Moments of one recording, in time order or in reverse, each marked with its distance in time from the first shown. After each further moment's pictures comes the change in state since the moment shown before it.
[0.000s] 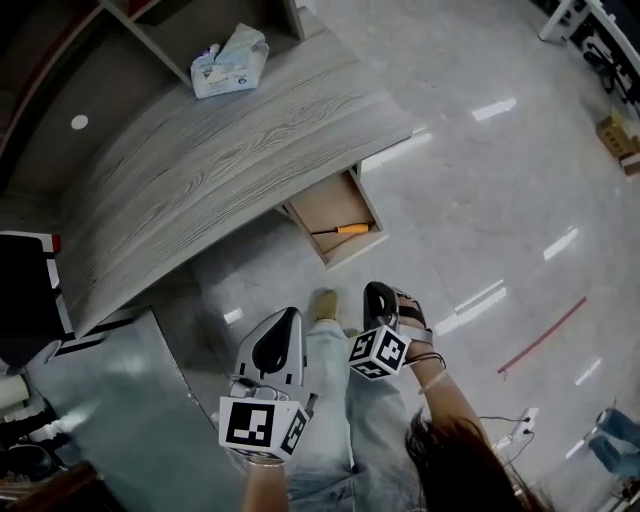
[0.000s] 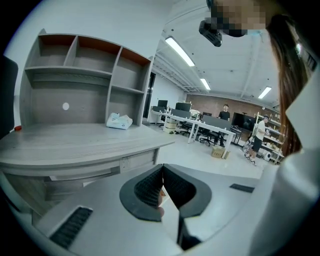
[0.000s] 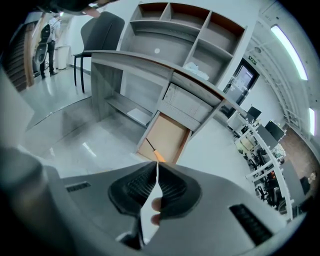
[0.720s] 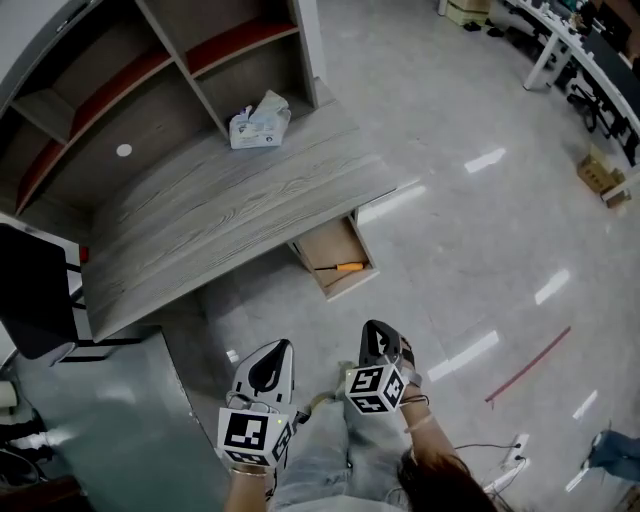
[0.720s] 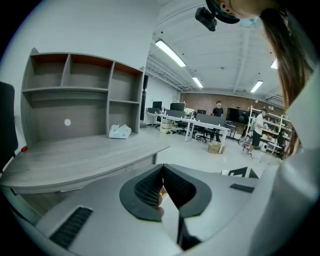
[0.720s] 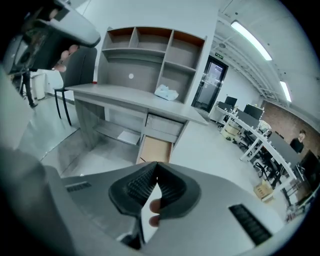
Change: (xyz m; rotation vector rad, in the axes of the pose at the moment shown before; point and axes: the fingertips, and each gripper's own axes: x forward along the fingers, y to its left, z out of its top) left arm -0.083 -0.007 0.031 0.097 -0.002 -0.023; right arm -0.124 -0.026 0.045 0.290 -0.096 -0.103
